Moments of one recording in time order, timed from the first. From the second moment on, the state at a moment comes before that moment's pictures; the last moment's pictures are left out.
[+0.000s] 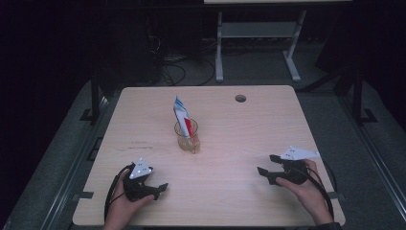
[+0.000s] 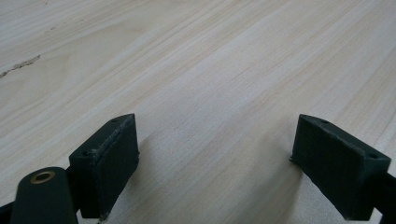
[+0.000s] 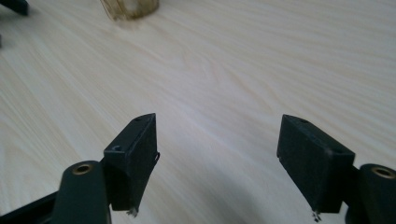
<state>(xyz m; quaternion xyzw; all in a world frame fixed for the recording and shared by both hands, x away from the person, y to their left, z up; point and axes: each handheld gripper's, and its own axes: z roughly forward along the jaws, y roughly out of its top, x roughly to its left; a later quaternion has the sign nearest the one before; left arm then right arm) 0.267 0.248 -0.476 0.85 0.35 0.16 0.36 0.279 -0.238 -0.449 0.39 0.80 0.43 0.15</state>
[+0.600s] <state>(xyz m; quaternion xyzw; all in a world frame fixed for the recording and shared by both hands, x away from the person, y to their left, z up) 0.267 0.249 -0.476 0.85 0.35 0.16 0.36 0.246 -0.264 -0.481 0.43 0.81 0.35 0.18</state>
